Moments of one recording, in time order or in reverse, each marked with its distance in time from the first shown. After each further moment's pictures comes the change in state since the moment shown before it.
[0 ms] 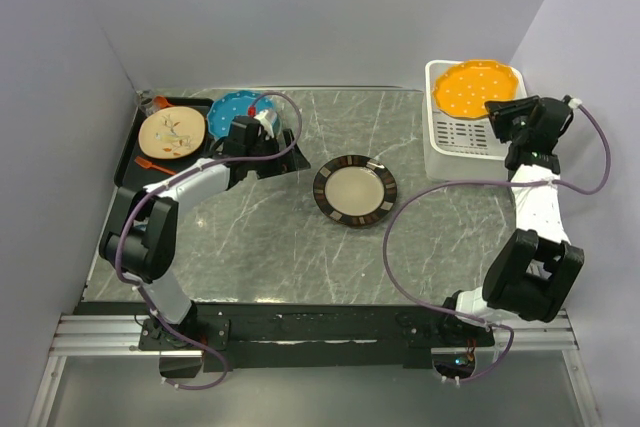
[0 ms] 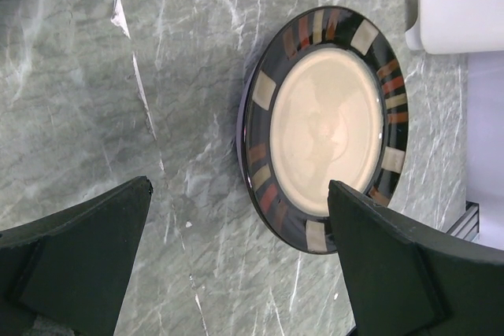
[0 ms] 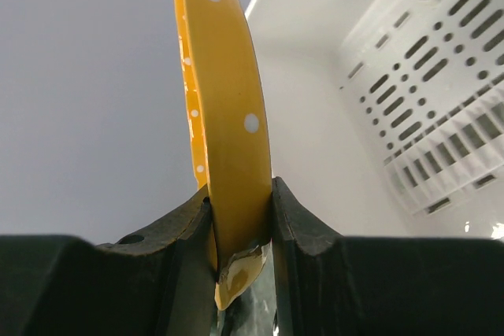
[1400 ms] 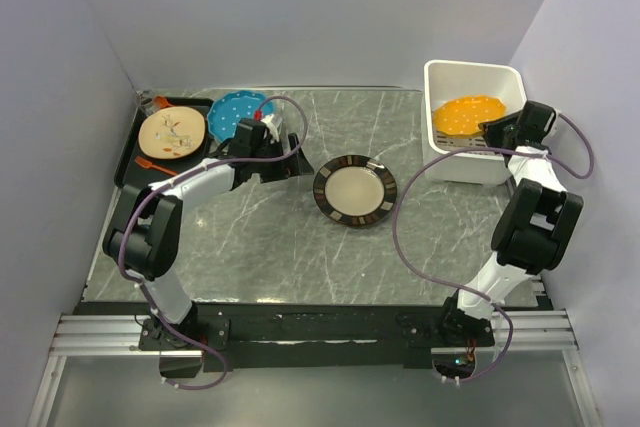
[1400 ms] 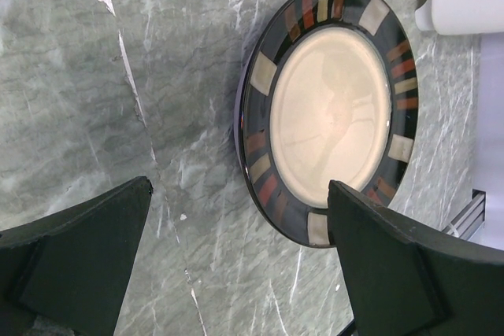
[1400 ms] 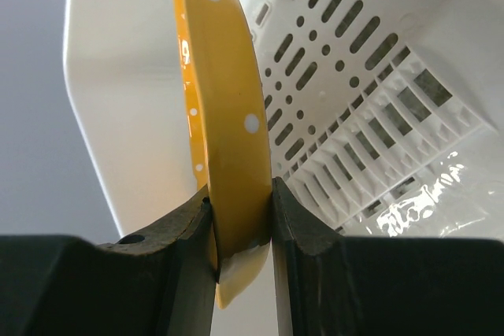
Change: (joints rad) left arm -0.027 0.023 0.010 -0.032 0.000 0.003; right arm -0.018 0.330 0.112 -0.071 0.061 -0.079
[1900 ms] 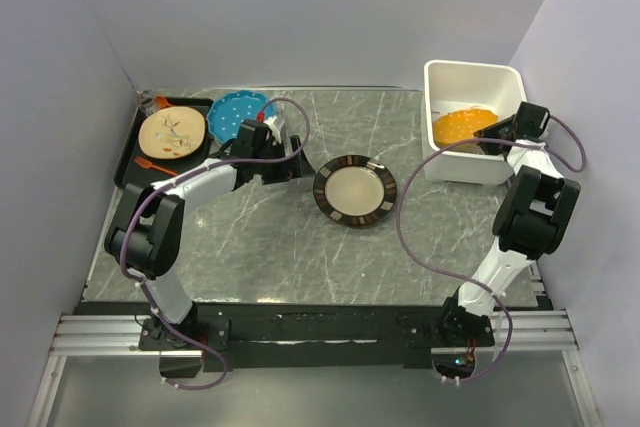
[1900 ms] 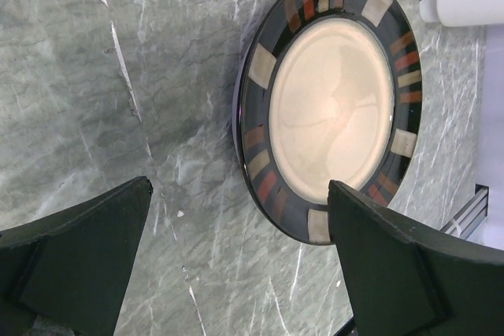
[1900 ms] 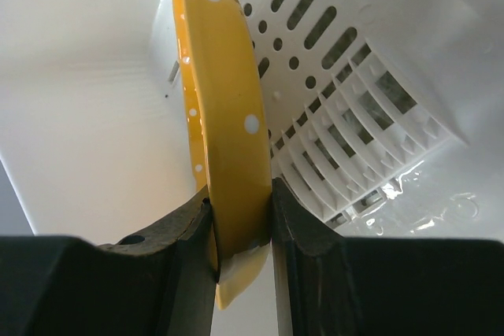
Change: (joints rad) left arm -0.011 0.010 0.003 -0.010 0.000 0.001; right arm 0.000 0.130 0.092 -0.096 -0.006 -0.065
